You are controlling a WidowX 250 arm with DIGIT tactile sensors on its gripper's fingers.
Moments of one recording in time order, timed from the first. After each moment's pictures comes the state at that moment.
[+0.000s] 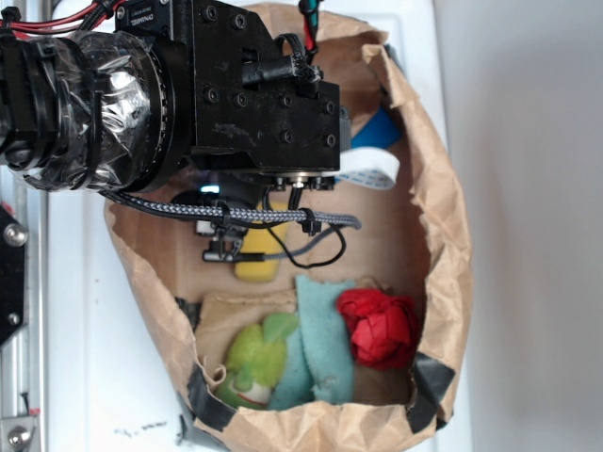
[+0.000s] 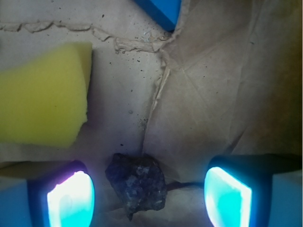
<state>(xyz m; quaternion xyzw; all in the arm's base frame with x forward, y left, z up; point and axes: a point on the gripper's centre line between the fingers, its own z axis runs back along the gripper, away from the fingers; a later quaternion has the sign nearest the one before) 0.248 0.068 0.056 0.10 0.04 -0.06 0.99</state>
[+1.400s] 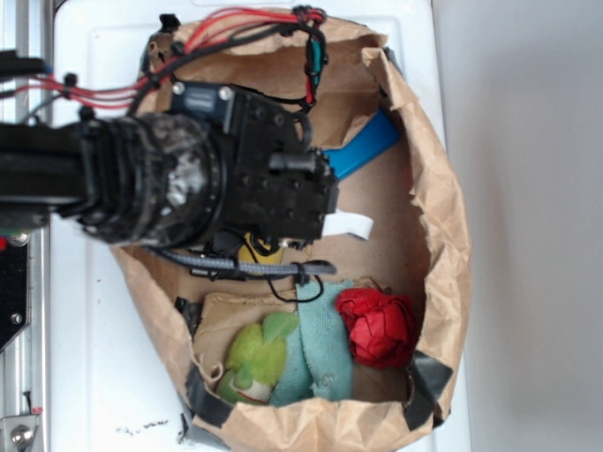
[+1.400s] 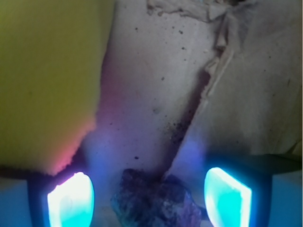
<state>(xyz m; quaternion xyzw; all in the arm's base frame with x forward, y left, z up) 0.244 0.063 0.016 0.14 0.07 -0.10 0.98</state>
